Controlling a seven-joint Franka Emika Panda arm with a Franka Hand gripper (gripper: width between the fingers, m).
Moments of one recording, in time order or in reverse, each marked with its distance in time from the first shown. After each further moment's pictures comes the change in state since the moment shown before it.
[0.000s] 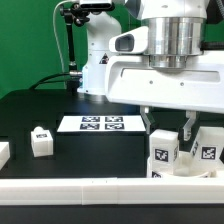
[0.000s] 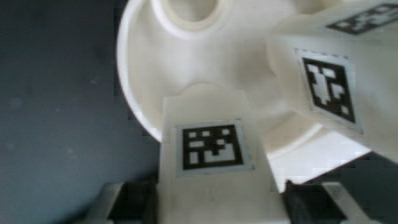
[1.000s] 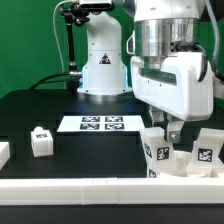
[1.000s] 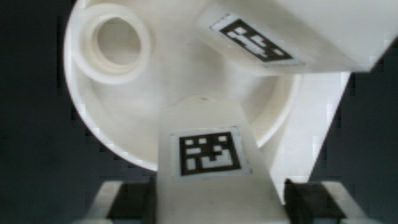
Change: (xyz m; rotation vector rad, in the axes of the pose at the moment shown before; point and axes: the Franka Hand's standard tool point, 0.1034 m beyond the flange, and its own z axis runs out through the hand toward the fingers) arm -0.001 0.007 0.001 -0.004 -0.036 0.776
